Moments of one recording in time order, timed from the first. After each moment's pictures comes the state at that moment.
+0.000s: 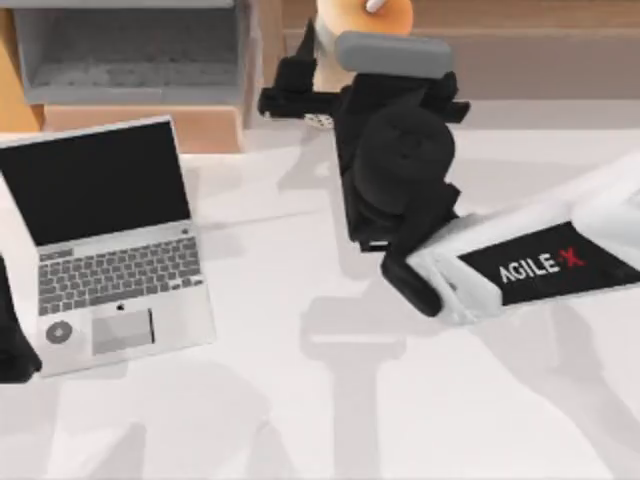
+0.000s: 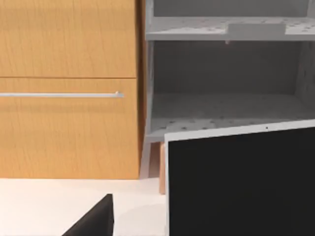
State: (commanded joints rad) left arm 0.00 0.00 0.00 0.00 0.00 0.00; right arm 0.75 2.16 1.16 1.18 0.67 0.12
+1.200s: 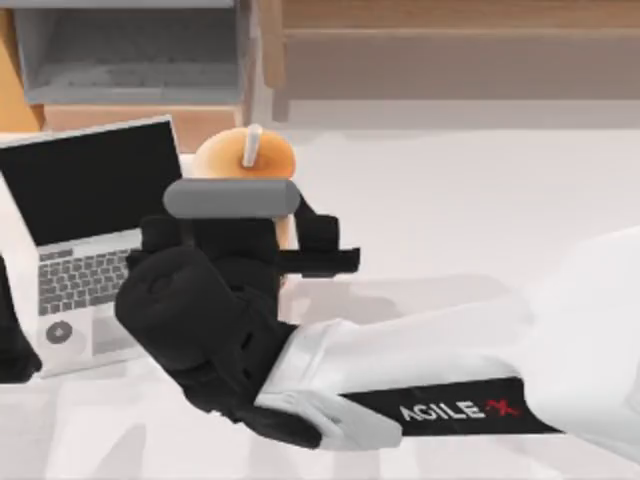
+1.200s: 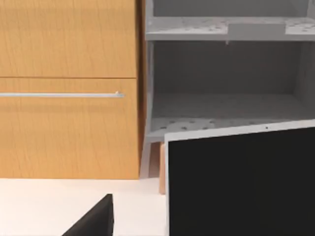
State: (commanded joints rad) left arm 0.00 0.00 0.00 0.00 0.00 0.00; right arm 1.13 2.13 1.28 0.42 1.13 0.39
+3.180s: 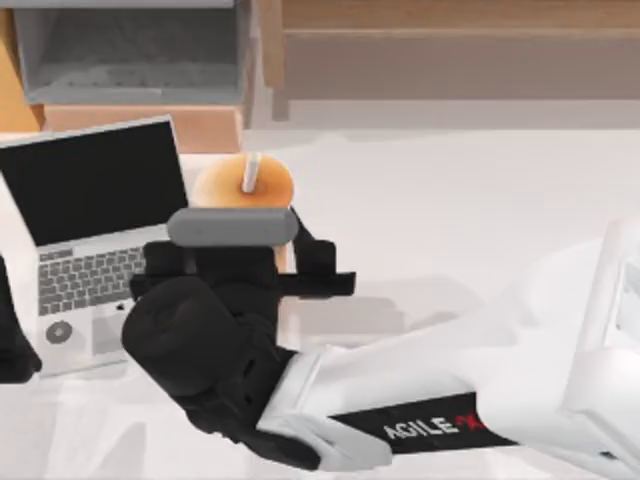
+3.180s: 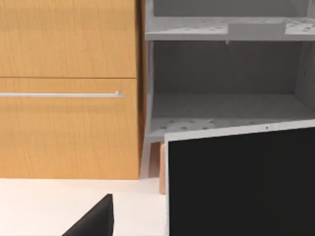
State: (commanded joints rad) left arm 0.00 0.00 0.00 0.00 0.00 0.00; right arm 1.13 2.20 1.25 0.52 1.13 0.39
